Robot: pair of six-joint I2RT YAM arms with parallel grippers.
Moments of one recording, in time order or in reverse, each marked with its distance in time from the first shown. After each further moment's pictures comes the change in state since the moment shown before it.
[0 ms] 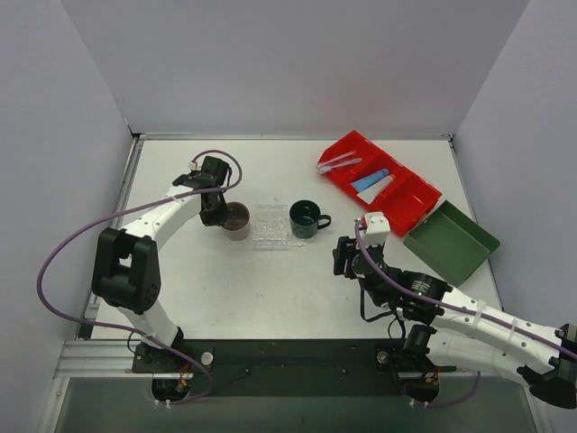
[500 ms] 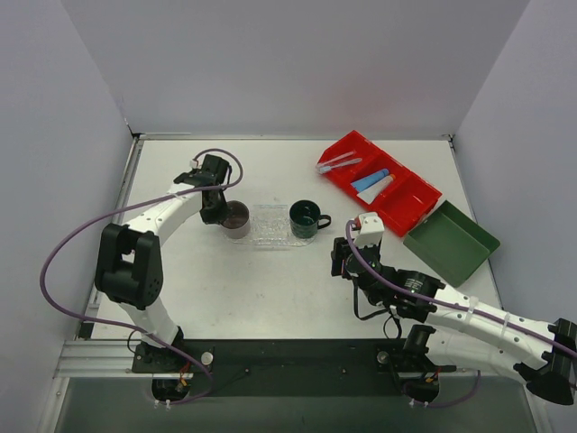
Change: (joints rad) left arm 0.009 0.034 0.023 0.013 0.001 0.031; right arm -0.001 0.050 0.000 0.000 0.000 0.000
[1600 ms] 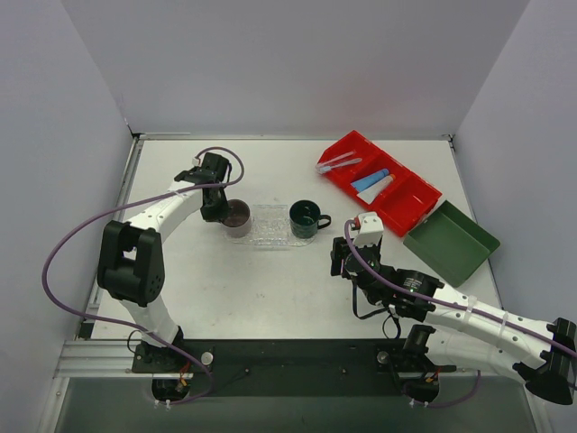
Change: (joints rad) left arm 0.008 0.027 0.027 0.005 0.023 0.040; right arm -0.005 0.011 0.000 0.001 0.000 0.000
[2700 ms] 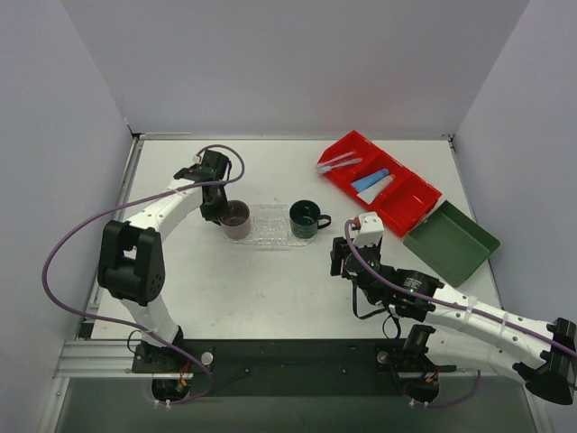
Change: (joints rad) left arm 0.002 0.007 0.030 -0.026 0.003 0.025; right arm 0.000 0.000 0.000 0.000 0.000 0.004
